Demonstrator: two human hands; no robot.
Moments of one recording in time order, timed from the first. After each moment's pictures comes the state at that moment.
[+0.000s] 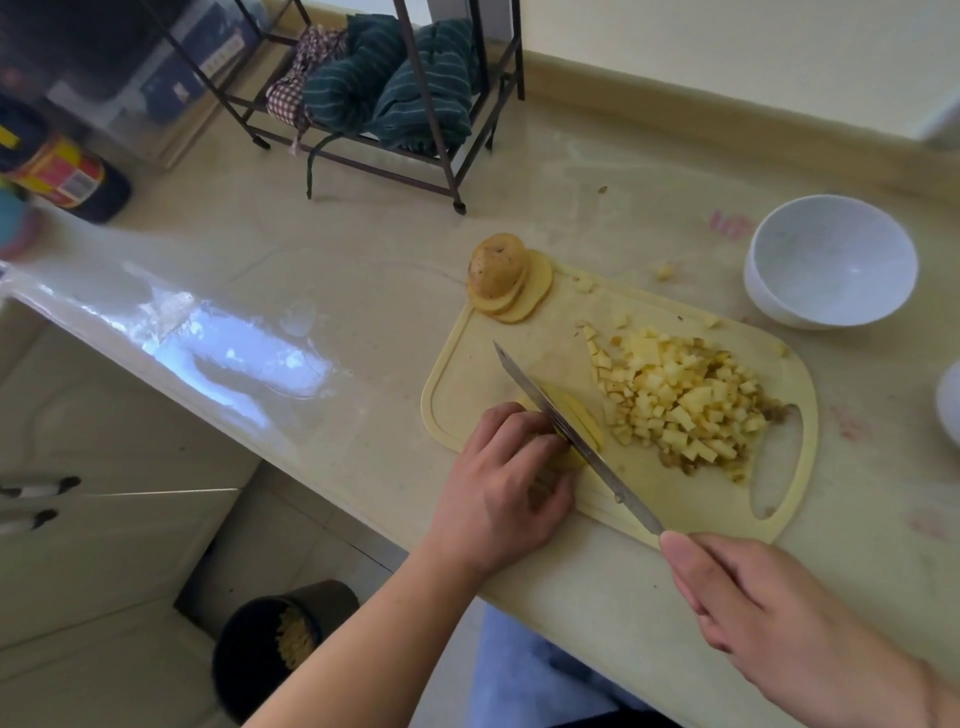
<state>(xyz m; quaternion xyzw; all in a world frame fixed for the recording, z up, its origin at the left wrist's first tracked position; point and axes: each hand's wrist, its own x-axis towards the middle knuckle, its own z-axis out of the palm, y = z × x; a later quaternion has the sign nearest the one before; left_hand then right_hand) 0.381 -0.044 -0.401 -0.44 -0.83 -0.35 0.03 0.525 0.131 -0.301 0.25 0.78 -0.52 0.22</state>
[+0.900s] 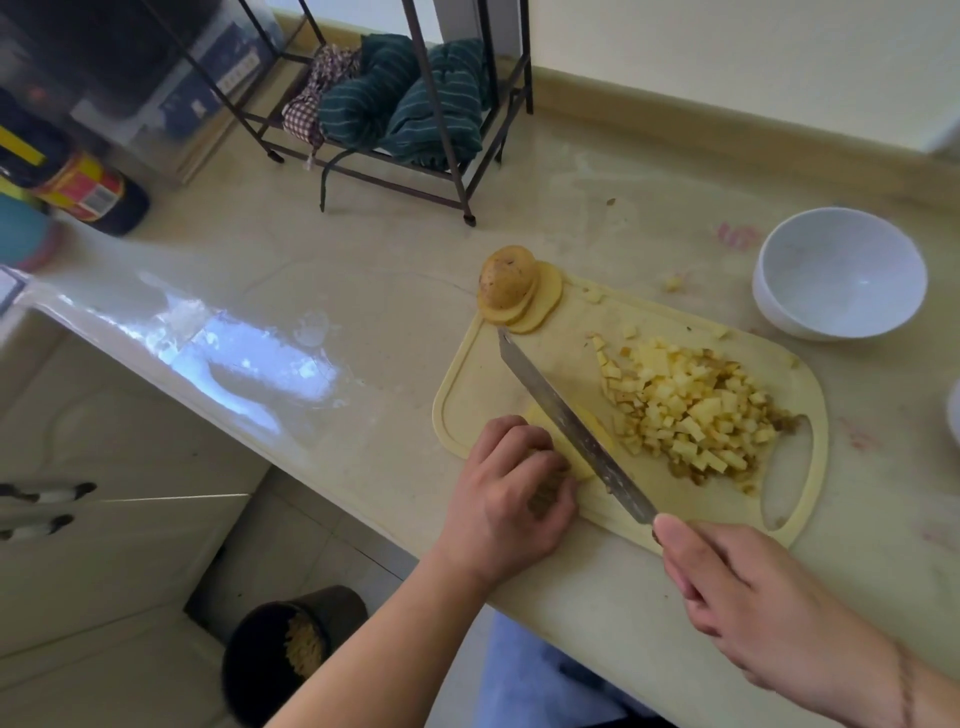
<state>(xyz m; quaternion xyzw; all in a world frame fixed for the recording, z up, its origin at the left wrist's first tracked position) 0.380 -0.046 -0.400 -0.43 -0.82 -0.38 0.06 0.504 0.124 -0.290 0.26 0.73 -0.58 0.25</state>
